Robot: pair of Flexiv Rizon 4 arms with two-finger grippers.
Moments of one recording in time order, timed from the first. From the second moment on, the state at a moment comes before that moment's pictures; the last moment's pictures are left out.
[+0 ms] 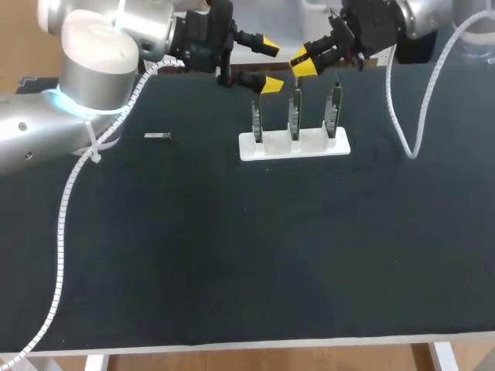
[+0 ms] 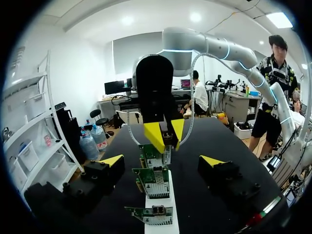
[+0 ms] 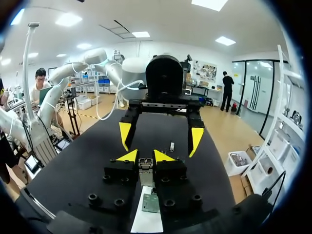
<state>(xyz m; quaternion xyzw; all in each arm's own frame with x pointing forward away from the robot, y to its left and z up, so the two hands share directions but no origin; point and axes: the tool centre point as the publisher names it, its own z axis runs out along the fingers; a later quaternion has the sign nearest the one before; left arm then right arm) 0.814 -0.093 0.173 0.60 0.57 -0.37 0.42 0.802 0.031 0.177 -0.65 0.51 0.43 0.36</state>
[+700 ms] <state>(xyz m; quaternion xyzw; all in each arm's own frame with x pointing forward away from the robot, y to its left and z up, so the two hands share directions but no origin) 0.814 -0.093 0.173 0.60 0.57 -0.37 0.42 0.810 0.025 0.172 -0.65 0.51 0.42 0.37</state>
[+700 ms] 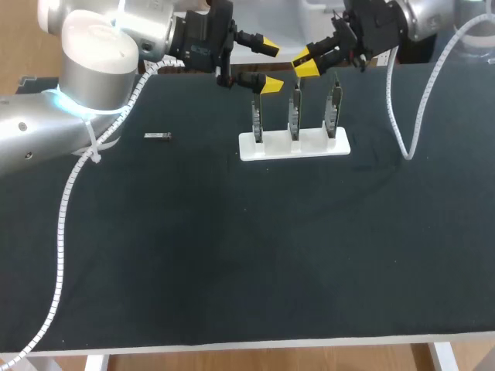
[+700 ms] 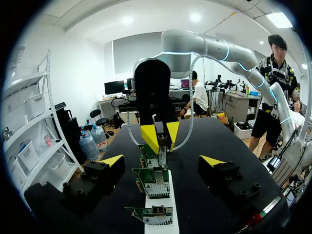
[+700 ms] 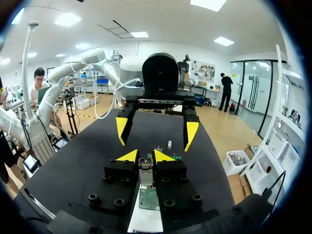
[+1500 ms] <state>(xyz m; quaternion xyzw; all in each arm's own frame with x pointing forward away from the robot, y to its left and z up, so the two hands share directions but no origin) 0.814 -0.093 0.173 0.60 0.57 -0.37 0.42 0.815 0.034 0.171 -0.65 0.51 0.43 0.36</state>
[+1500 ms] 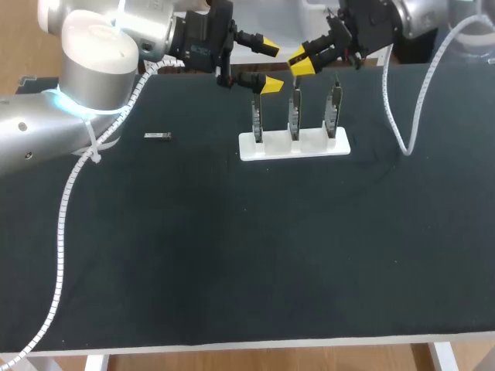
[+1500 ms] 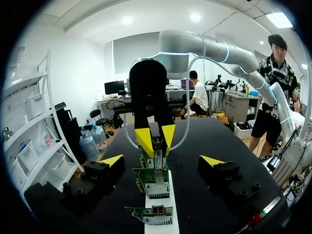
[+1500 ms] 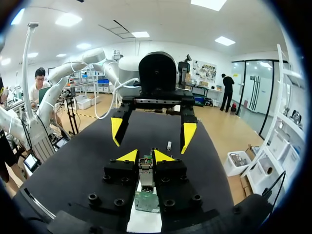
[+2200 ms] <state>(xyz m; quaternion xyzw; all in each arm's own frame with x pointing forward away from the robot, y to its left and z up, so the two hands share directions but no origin) 0.814 -0.093 0.173 0.60 0.57 -0.37 0.42 0.817 0.034 0.167 -0.65 0.51 0.43 0.36</state>
